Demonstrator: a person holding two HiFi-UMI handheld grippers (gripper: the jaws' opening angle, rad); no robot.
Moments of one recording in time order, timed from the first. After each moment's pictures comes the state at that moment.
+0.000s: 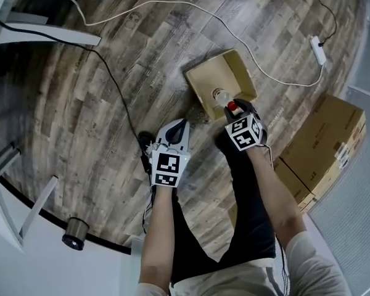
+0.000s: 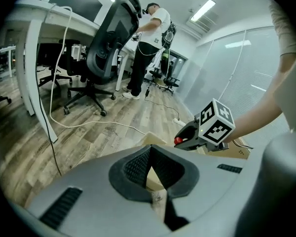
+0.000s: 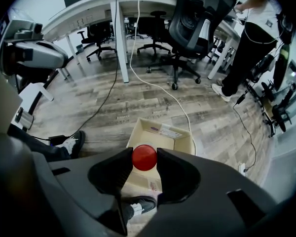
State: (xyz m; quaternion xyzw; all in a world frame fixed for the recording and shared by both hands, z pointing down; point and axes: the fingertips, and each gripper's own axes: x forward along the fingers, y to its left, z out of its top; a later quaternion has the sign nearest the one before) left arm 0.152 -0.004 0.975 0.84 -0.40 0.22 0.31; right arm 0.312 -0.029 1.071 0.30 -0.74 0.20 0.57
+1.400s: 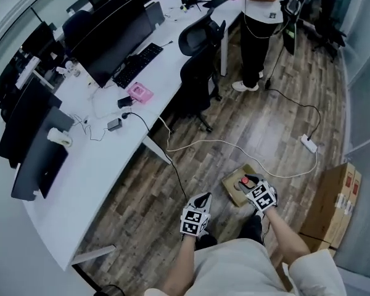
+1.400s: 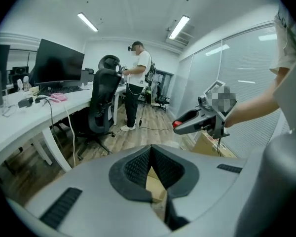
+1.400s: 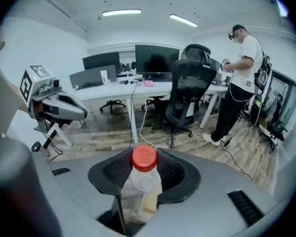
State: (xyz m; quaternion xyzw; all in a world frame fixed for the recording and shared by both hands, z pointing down) left arm 0.084 0.020 0.565 0.87 -0.40 0.18 0.22; right arm 0.220 -0.033 0.577 0.34 -0.84 0.16 0.39
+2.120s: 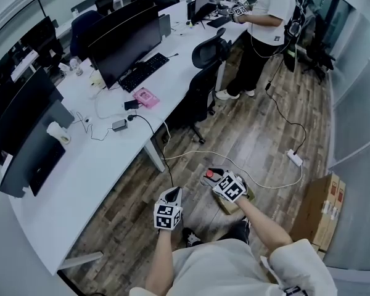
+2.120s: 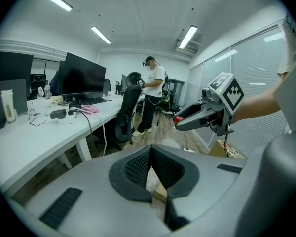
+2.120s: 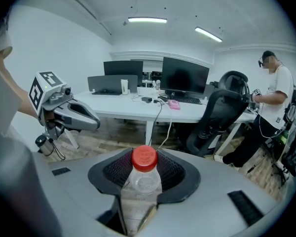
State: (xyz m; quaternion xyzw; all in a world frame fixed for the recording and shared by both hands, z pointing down) left arm -0.090 -0.005 0.506 0.84 -0.48 0.15 0.19; right arm 0.016 -0.066 0.494 0.26 -0.89 0.06 0.36
